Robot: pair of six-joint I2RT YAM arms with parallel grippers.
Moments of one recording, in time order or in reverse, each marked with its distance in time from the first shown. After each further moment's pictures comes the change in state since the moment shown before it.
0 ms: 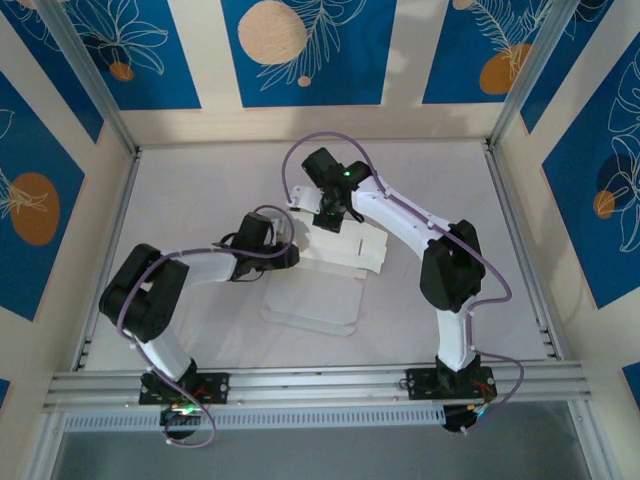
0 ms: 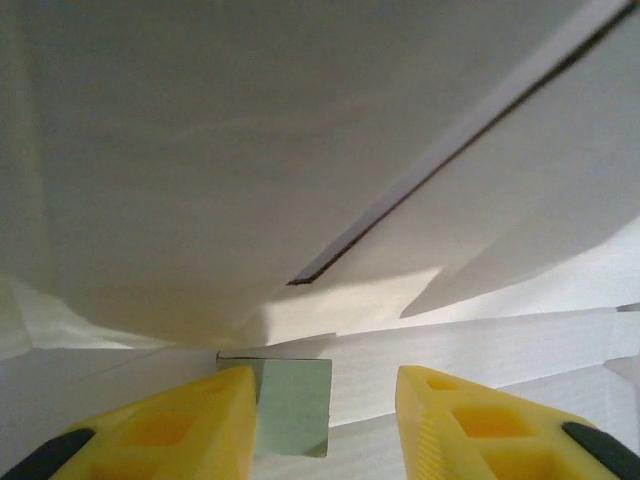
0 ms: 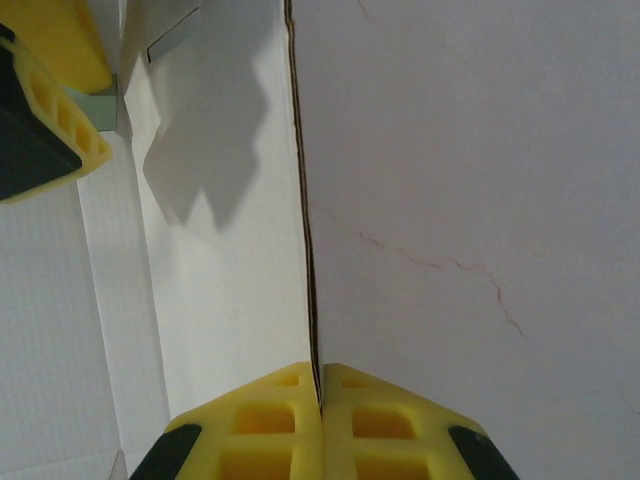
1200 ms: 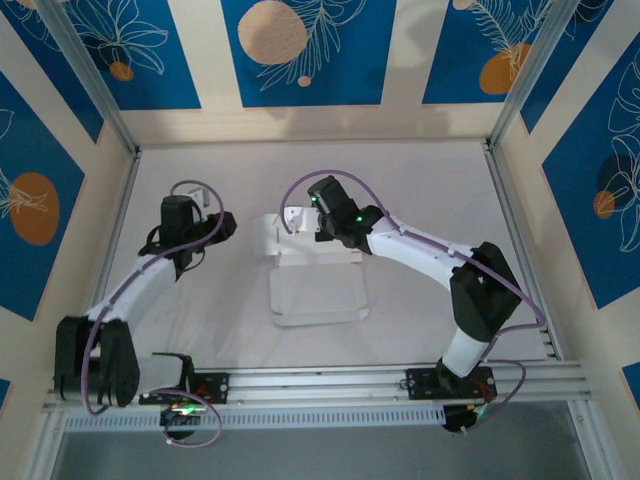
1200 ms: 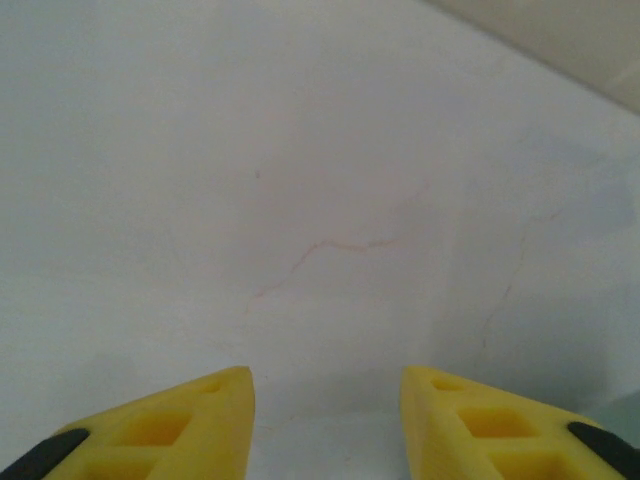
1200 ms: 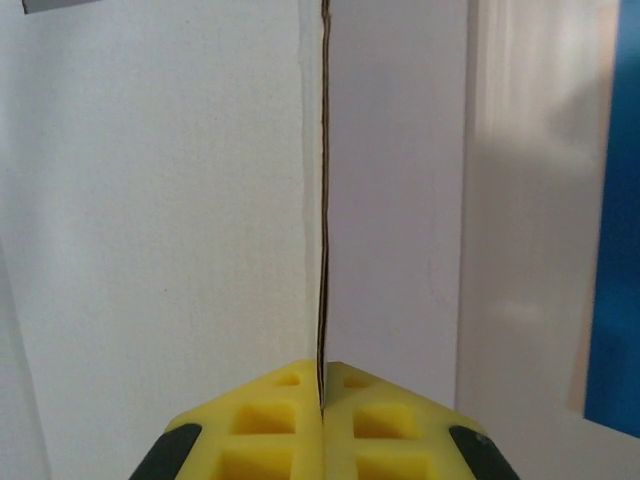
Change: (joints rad) left arm 0.405 -0.402 -0.037 -0.183 -0.009 0.098; right arm 0.087 -0.277 -0.509 0.673 0.173 -0.363
